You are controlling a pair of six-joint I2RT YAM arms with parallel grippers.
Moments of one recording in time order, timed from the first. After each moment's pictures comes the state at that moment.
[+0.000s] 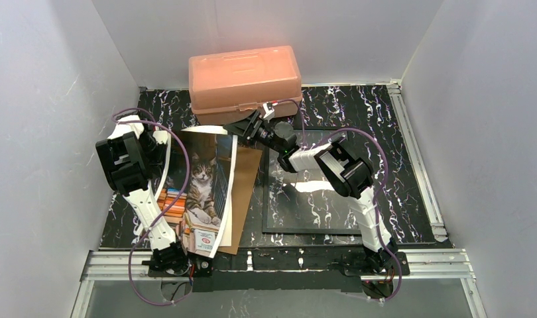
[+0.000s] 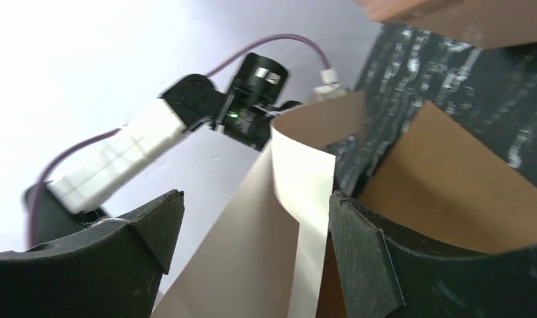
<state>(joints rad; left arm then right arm) 0.34 2.14 1.60 -1.15 0.14 0.47 0.75 2.27 1.34 1.09 -0.37 1.29</state>
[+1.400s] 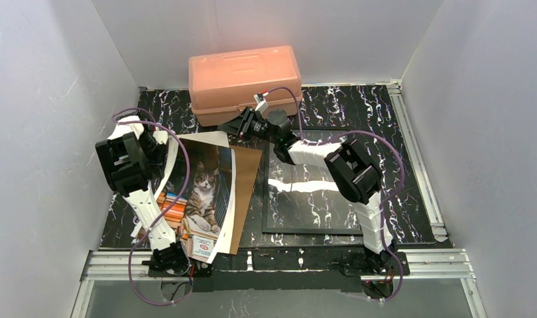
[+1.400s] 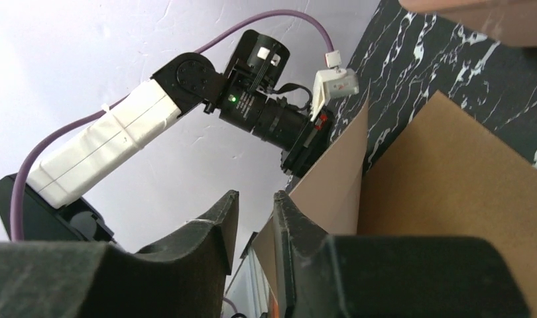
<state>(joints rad) 0.34 2.13 1.58 -1.13 0.14 0.48 0.77 2.16 1.41 0.83 -0.42 1.19</state>
